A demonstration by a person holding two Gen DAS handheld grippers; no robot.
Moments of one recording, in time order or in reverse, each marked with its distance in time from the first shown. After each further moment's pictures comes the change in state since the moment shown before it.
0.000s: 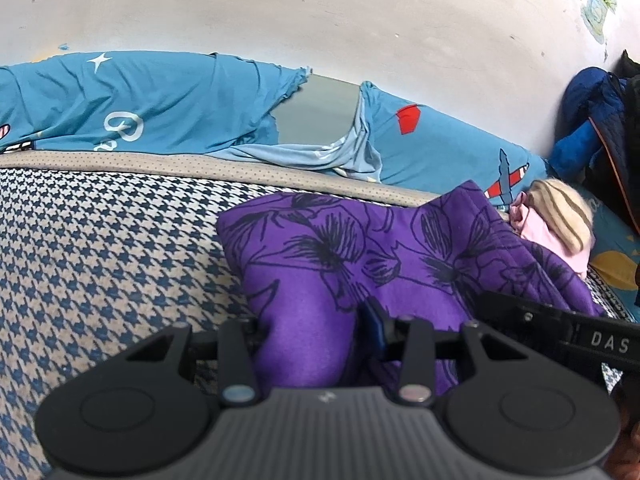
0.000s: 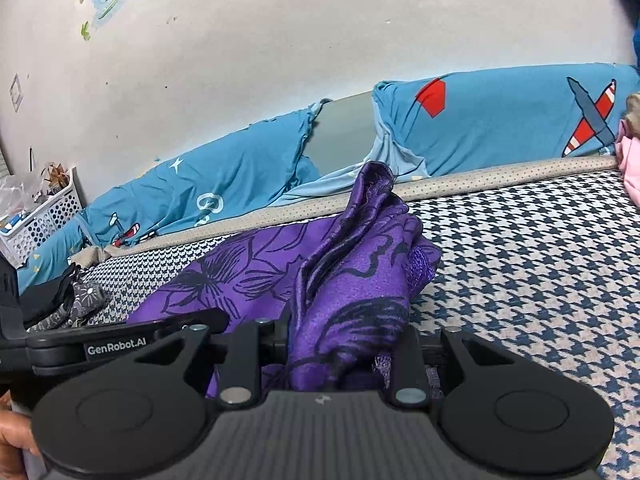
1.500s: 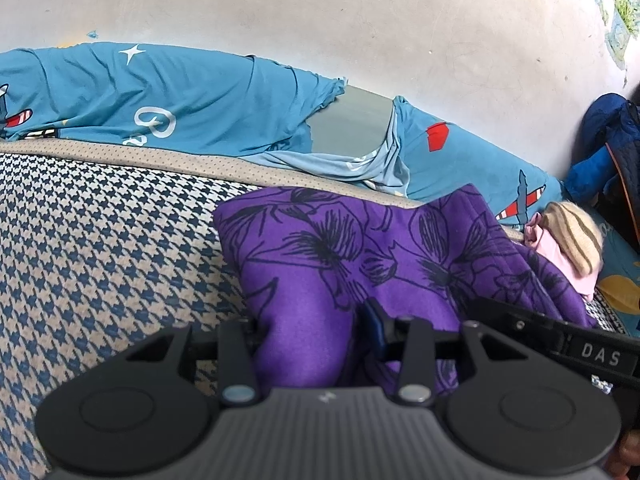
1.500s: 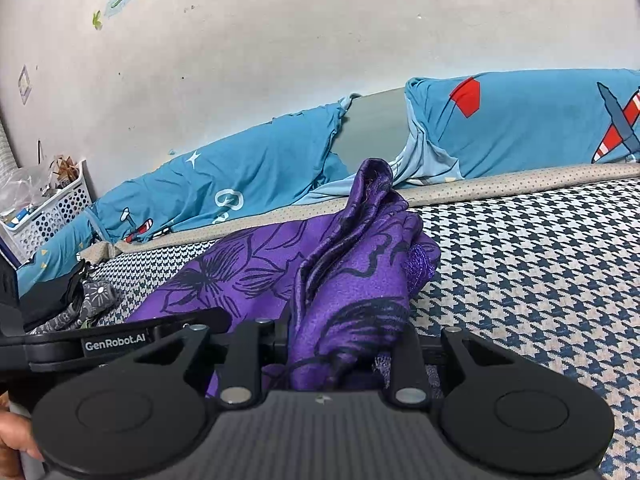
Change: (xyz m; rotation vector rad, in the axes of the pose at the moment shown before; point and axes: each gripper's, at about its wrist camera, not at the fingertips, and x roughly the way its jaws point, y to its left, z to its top) left arm -0.018 0.035 0.019 -0.074 -0.006 0.016; right arm 0.025 0.030 0.010 -0.022 0.007 0.042
